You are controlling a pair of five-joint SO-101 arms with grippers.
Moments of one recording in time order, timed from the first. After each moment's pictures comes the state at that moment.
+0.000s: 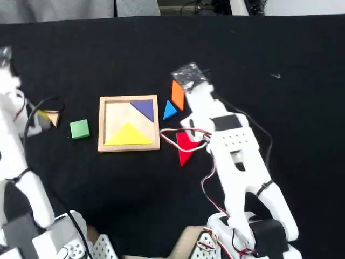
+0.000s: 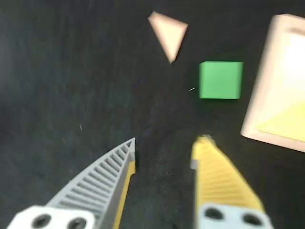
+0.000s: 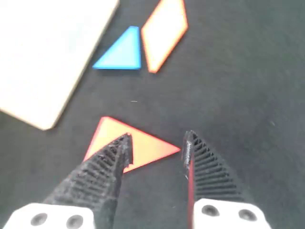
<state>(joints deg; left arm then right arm) -32.8 -16.0 11.3 86.0 -13.2 -13.5 -22.3 39.7 53.1 21.8</state>
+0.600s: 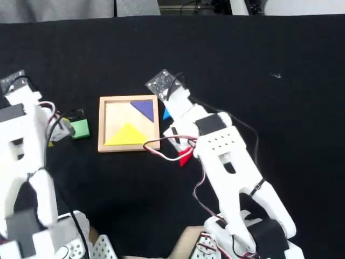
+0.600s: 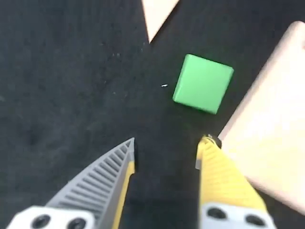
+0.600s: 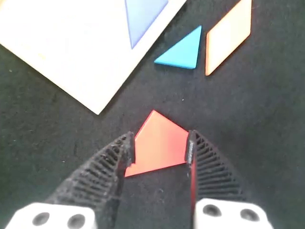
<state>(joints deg) -24.4 -12.8 29.1 70.7 12.5 -20.9 -22.4 41.3 55.2 21.8</state>
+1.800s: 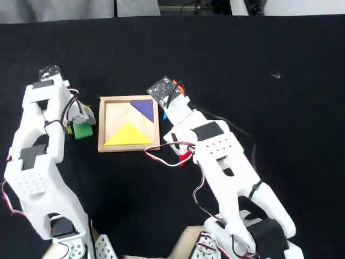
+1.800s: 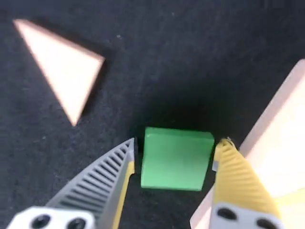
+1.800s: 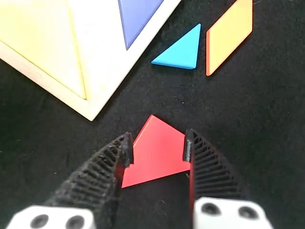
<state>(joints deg) -18.0 27.3 0.7 68.6 9.3 -20.9 -22.4 46.6 48.3 21.8</state>
